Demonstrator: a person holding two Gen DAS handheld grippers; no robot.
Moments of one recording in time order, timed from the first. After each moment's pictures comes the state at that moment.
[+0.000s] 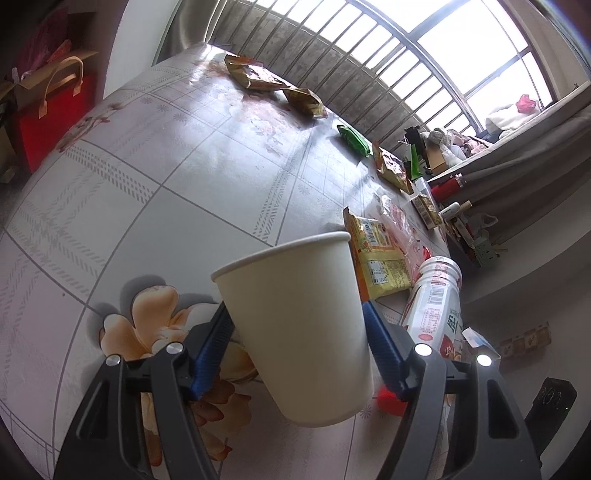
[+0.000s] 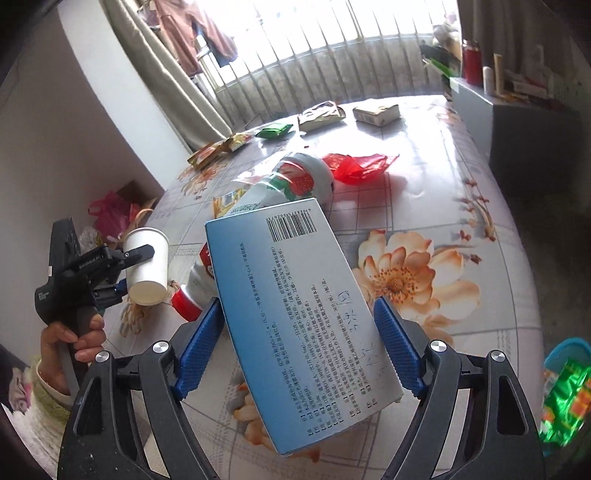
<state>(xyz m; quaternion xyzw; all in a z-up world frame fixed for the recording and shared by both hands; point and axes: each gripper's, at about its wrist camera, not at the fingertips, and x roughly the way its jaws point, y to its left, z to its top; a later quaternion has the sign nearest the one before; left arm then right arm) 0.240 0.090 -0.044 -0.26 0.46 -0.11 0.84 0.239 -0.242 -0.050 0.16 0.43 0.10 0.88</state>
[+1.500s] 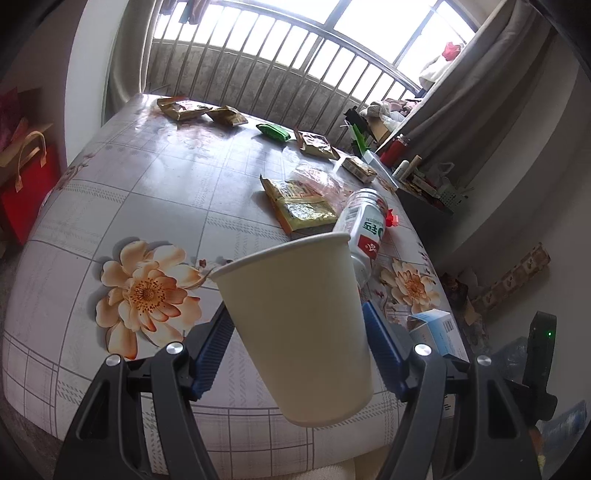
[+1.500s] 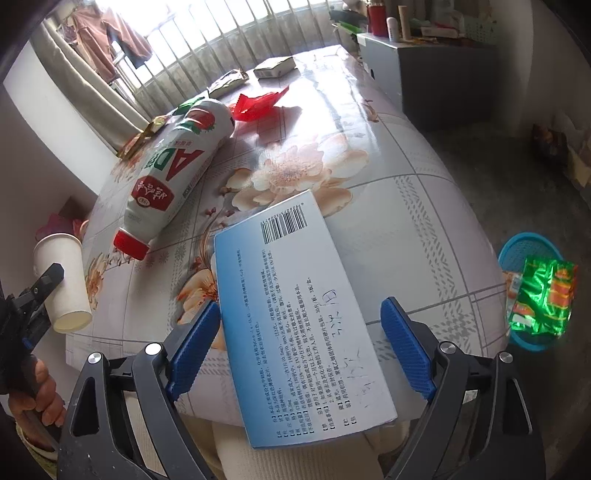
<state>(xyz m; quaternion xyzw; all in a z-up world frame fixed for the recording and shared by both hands) 0.147 0.043 -0.009 -0.14 0.41 -0.19 0.88 0.172 -0.253 -0.078 0.19 0.49 -0.05 0.85</state>
